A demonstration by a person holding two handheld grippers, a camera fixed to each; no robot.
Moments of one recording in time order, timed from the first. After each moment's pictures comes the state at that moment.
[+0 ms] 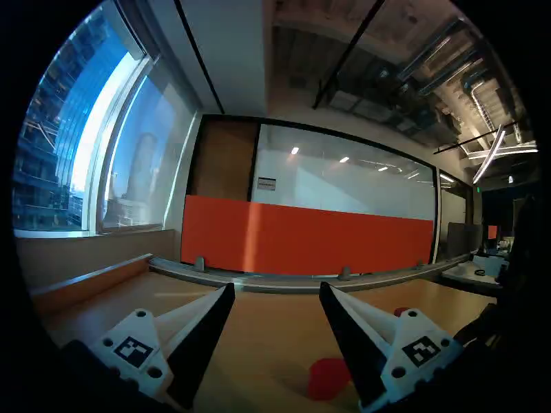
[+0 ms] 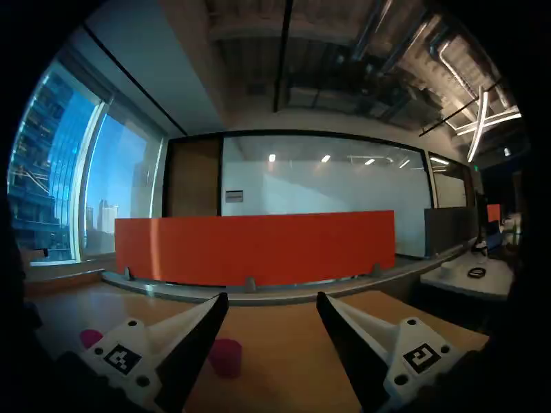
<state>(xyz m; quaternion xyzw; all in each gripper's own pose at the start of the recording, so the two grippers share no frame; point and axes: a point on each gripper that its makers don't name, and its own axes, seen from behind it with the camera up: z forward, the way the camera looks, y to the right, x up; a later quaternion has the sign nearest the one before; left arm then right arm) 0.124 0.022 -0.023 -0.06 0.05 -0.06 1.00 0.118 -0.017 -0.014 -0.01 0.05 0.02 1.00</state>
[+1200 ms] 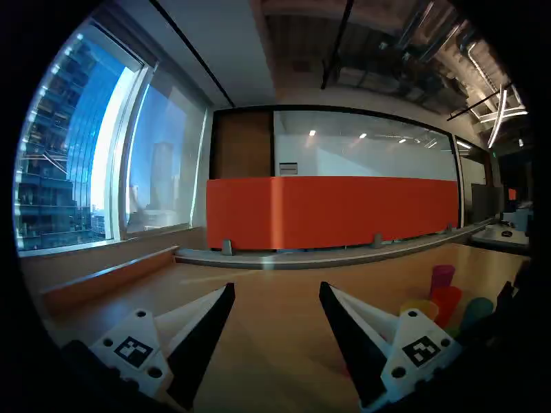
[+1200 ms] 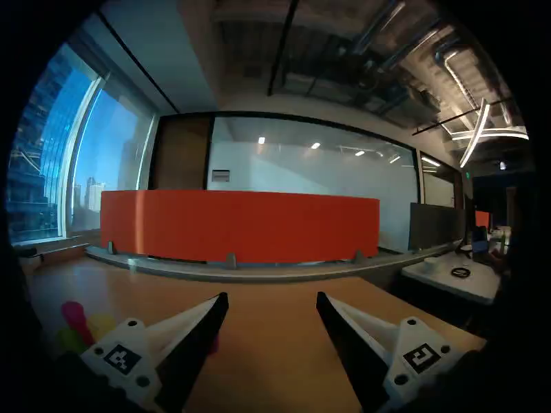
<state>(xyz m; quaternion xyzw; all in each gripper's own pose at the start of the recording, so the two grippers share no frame) 0.041 0.006 -0.008 0.01 0.02 0.00 1.00 0.077 -0.001 -0.024 -0.05 0.01 -0.02 1.00</state>
